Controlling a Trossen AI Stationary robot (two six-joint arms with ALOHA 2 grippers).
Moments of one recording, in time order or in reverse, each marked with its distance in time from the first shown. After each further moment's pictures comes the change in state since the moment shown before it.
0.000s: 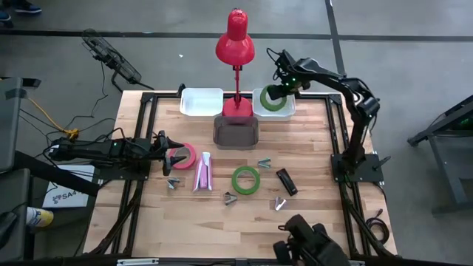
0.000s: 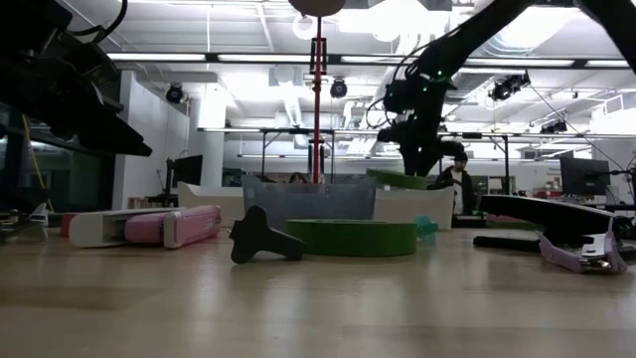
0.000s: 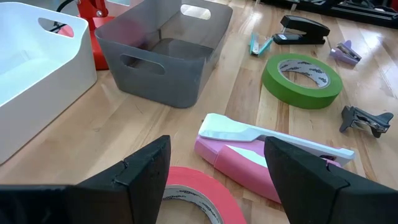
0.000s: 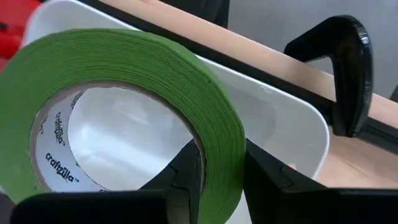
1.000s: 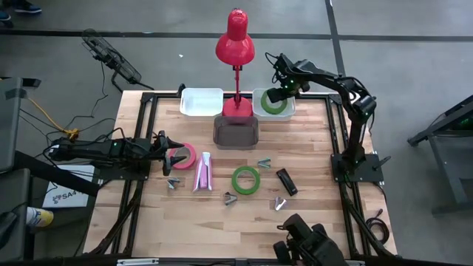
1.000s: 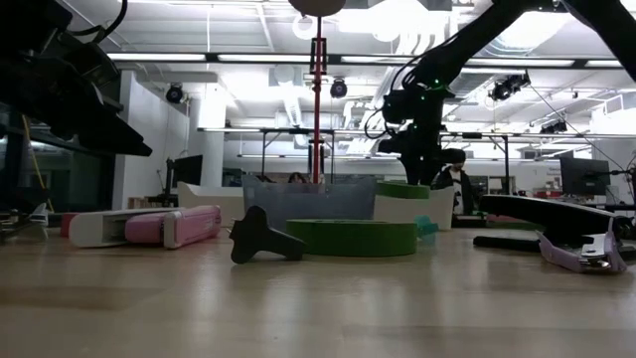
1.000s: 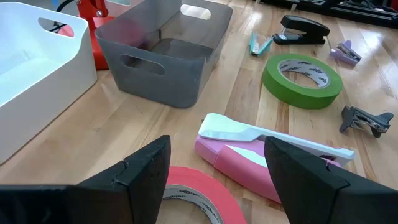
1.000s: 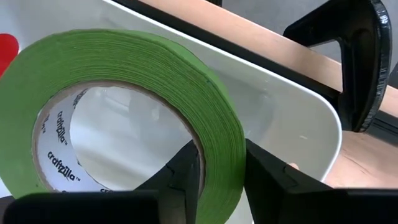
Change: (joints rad) left arm 0.000 0.000 0.000 0.000 0.000 0.000; right arm -0.003 0.032 -0.011 -0.015 0.013 -0.020
